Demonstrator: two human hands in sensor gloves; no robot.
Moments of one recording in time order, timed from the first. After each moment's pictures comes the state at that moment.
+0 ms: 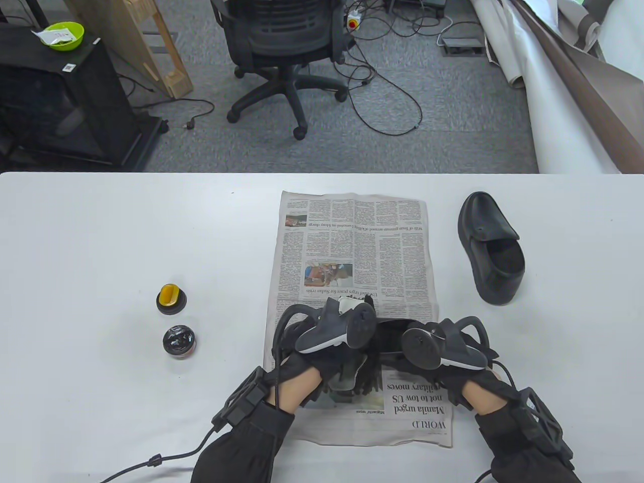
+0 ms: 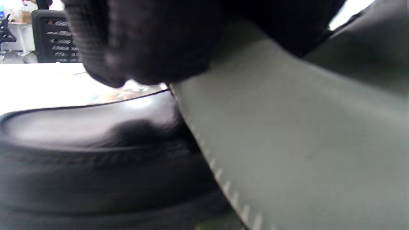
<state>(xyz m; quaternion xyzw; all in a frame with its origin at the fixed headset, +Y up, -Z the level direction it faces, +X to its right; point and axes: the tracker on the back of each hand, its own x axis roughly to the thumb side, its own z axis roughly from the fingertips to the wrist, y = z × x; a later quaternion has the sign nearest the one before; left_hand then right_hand) -0.016 -0.699 -0.285 -0.12 -0.20 0.00 0.97 0.172 -0.731 -0.274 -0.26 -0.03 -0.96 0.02</state>
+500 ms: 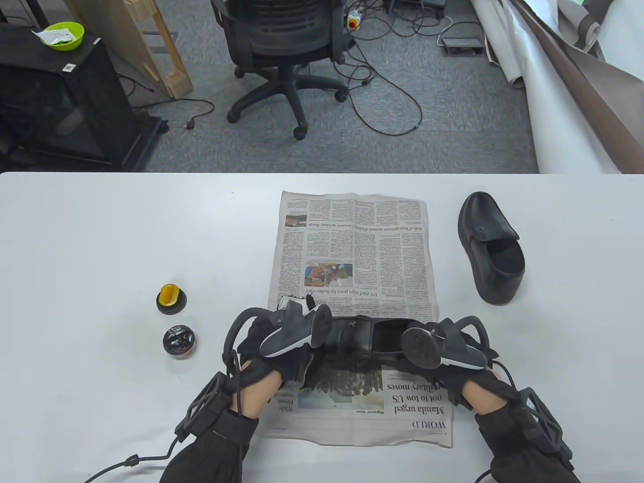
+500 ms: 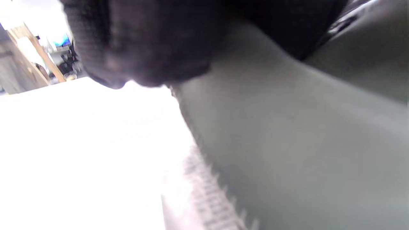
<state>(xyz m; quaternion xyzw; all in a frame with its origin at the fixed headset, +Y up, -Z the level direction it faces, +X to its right) -0.078 -0.704 -0.282 -0.10 -0.12 -0.13 0.98 0.172 -0.730 -0.274 -0.26 -0.03 -0.97 0.02</state>
